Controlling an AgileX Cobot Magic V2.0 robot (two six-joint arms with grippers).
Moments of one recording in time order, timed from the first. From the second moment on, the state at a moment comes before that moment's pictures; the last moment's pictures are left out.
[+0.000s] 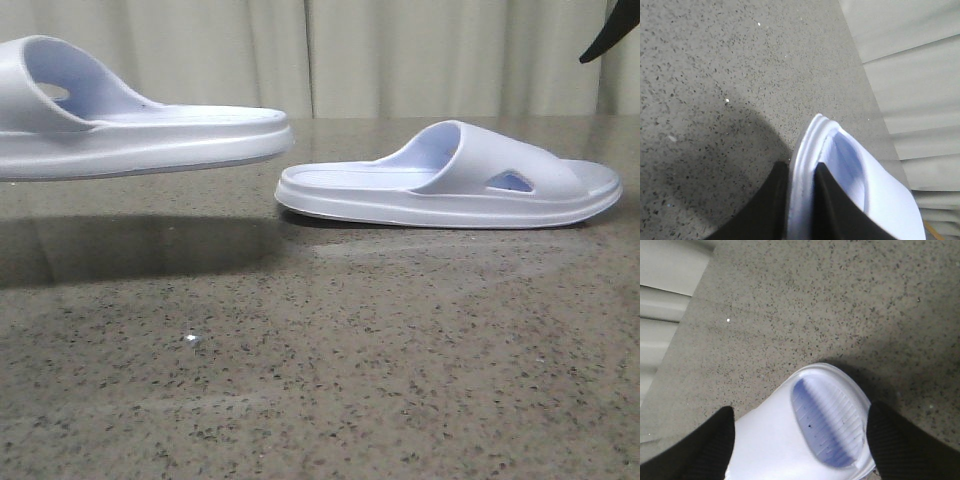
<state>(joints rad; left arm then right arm) 0.02 0.76 -0.39 -1.22 0.40 0.13 0.04 1.20 -0.76 0.69 0.31 0.30</state>
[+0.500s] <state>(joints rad) 0.02 0.76 -0.39 -1.22 0.40 0.13 0.04 1.31 -0.76 0.69 0.31 0.30</state>
